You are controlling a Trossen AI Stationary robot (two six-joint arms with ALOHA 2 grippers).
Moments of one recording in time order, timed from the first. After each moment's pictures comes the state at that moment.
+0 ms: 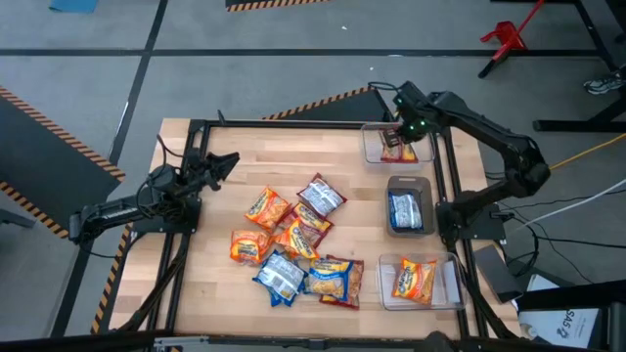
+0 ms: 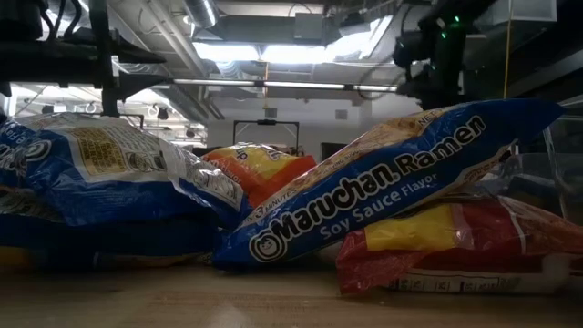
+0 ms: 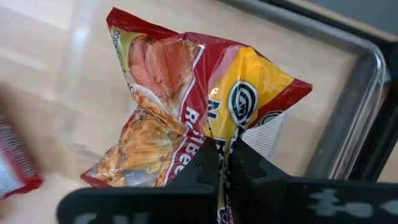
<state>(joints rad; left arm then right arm) 0.36 0.07 0.02 0.27 -0.20 -0.70 -0.83 1.43 1.23 -1.11 0.05 0.38</state>
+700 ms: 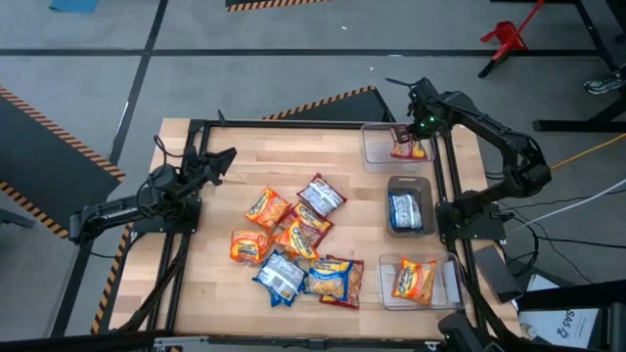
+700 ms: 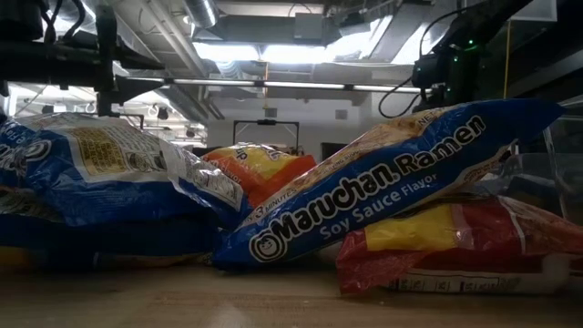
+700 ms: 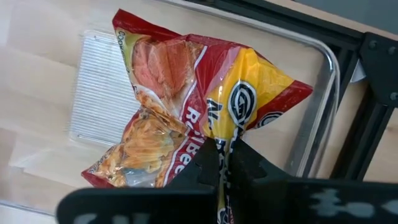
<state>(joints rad) 0.36 0.07 0.02 0.26 -0.32 -0.70 -1.03 1.43 1.12 -1.00 0.01 0.22</state>
